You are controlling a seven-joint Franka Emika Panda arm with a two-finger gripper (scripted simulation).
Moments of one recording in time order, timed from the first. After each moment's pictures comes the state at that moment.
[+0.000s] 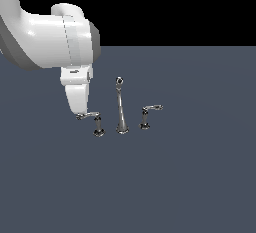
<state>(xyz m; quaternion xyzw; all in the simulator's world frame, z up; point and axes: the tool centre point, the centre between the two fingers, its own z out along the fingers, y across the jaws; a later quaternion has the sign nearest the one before) -0.007 0.152 0.086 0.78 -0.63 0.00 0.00</state>
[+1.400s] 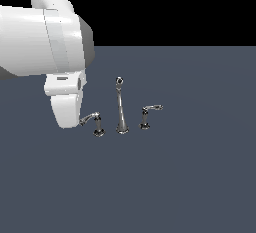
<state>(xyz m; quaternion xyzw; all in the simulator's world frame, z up) -0.071 0.156 0.086 0.78 -0.62 0.00 -0.01</state>
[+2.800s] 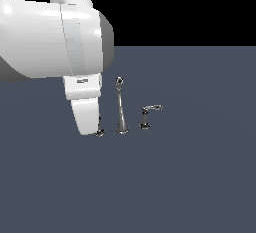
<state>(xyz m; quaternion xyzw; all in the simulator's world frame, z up) -0.097 0.109 0.086 0.81 -0.59 -0.01 0.00</state>
